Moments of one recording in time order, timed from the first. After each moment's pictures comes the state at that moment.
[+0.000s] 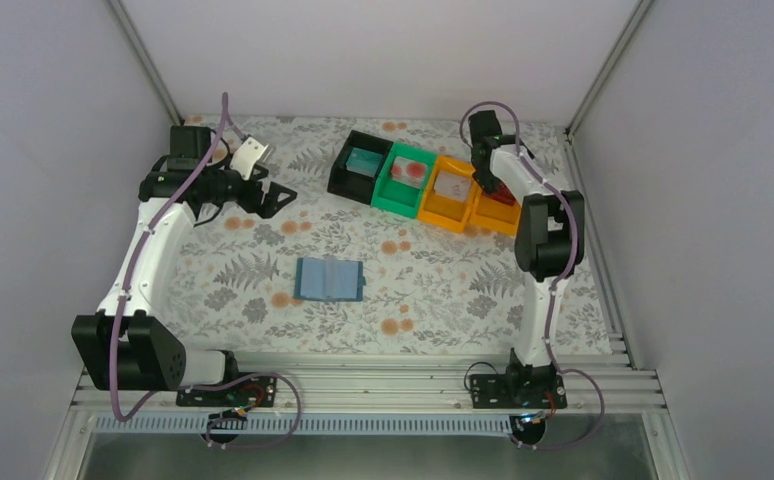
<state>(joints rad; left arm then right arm) 0.00 1.34 1.28 -0.79 0.68 0.41 0.15 2.14 1.77 -0.73 0.68 -0.49</state>
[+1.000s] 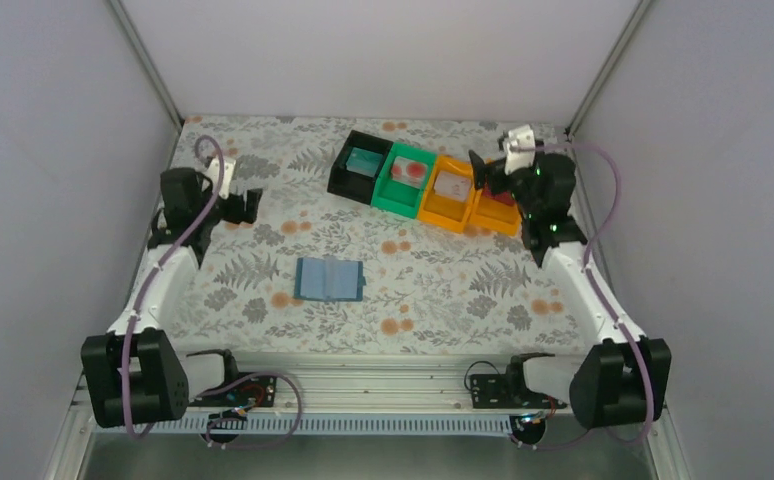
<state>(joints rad) 0.11 1.21 0.89 -0.24 0.38 0.24 0.12 1.24 1.02 0.02 -0.17 -0.23</state>
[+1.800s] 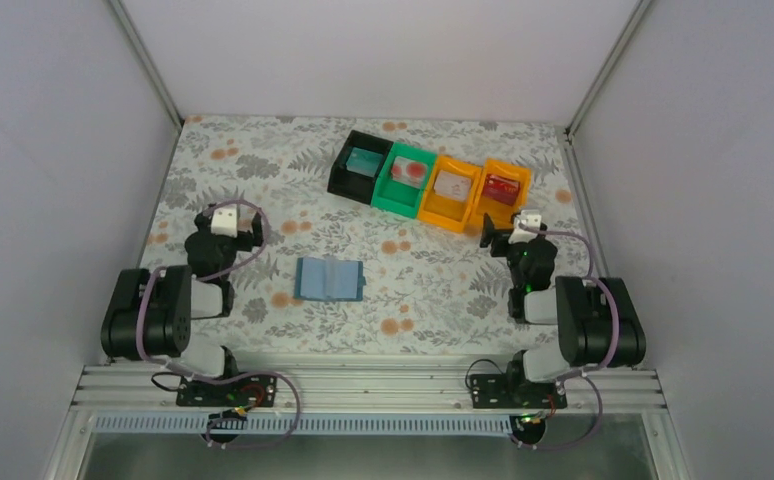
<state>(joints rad) 0.11 1.48 0.23 1.10 0.17 0.09 -0.02 1.45 0.20 1.13 -0.09 0.03</state>
